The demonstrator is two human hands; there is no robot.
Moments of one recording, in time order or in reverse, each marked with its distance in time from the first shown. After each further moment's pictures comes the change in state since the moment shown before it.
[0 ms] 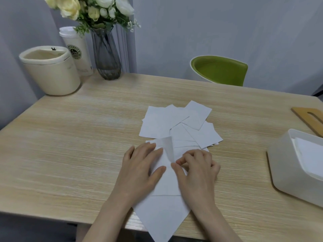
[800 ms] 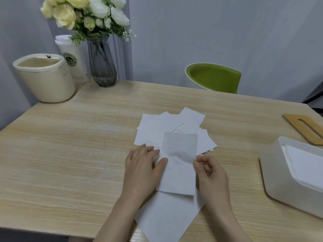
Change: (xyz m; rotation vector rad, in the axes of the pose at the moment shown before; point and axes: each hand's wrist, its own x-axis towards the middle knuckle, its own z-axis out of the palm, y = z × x) left_hand 0.030 0.028 0.009 -0.117 0.064 -0.244; right_hand 0.014 0.023 -0.033 0.616 -0.015 0.424
